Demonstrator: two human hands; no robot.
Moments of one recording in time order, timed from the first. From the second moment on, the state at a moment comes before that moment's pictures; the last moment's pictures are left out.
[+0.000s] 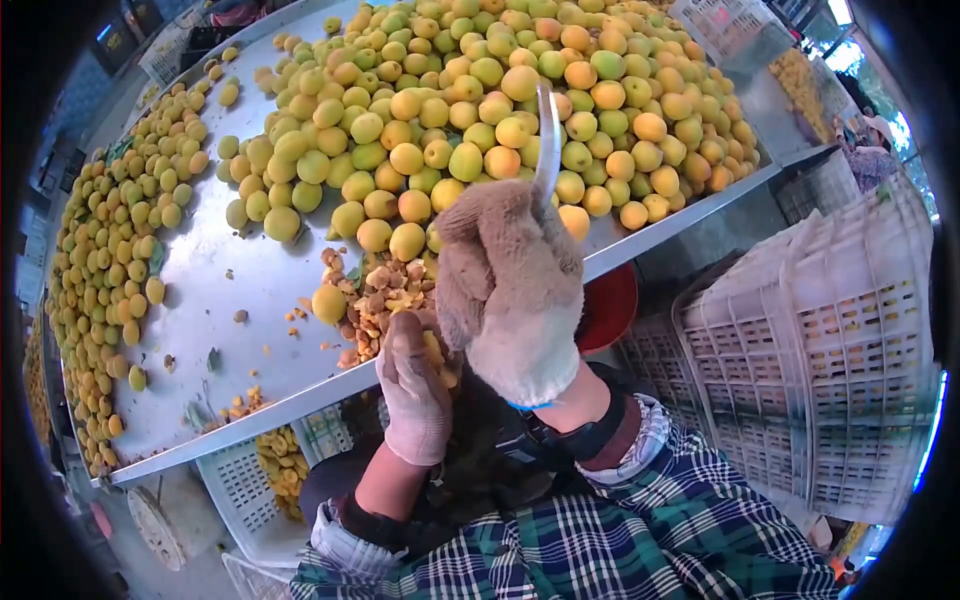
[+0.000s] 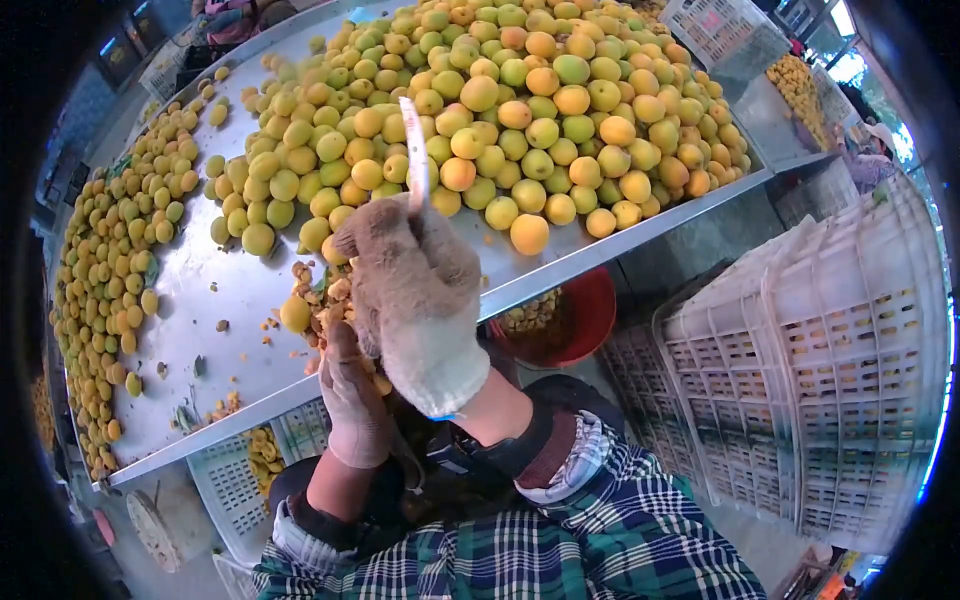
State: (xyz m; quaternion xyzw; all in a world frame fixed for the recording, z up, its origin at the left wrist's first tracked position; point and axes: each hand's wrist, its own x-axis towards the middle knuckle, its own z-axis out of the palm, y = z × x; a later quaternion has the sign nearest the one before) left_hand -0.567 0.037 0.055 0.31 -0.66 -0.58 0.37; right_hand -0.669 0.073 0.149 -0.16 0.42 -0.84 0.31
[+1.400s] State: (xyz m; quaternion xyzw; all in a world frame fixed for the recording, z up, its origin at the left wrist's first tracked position) left_hand -0.567 0.038 0.092 0.26 -0.83 -0.46 0.20; right_hand -0.685 0.081 0.132 -0.17 0.42 -0.83 0.31
